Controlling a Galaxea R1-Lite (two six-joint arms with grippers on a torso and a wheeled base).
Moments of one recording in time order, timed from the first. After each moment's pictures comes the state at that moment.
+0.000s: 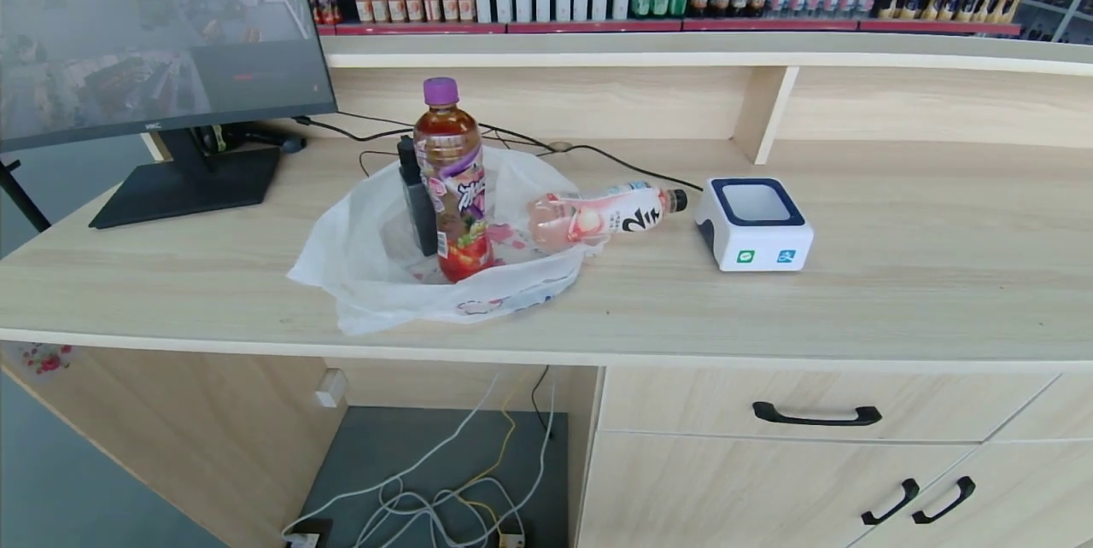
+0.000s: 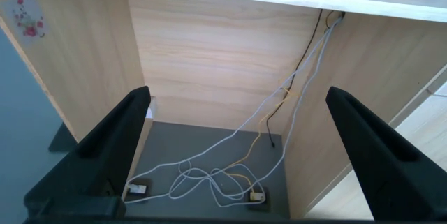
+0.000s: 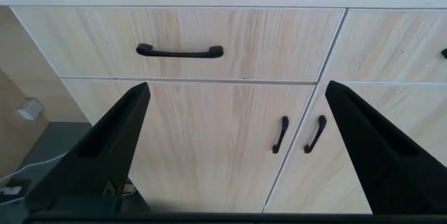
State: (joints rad) left arm 0.00 0.00 0.00 0.00 0.00 -0.01; right arm 0.01 0.00 -0.02 0.00 -0.05 -0.03
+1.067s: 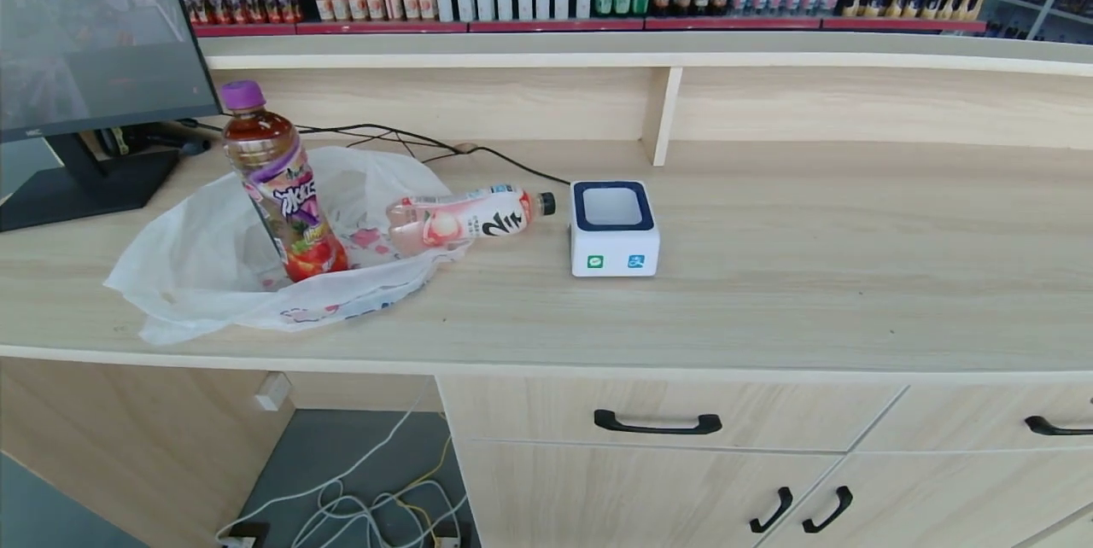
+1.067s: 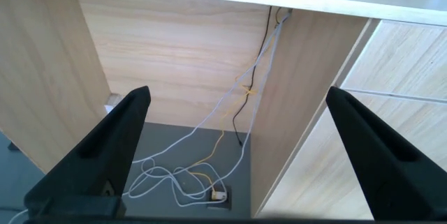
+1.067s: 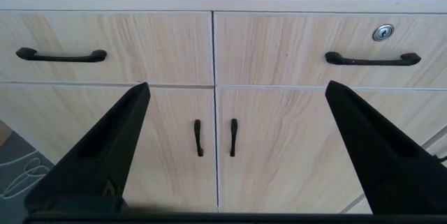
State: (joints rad) left arm 0.00 0.00 0.00 0.00 0.00 -0.01; right arm 0.01 0.00 -0.02 0.00 -0.04 -0.02
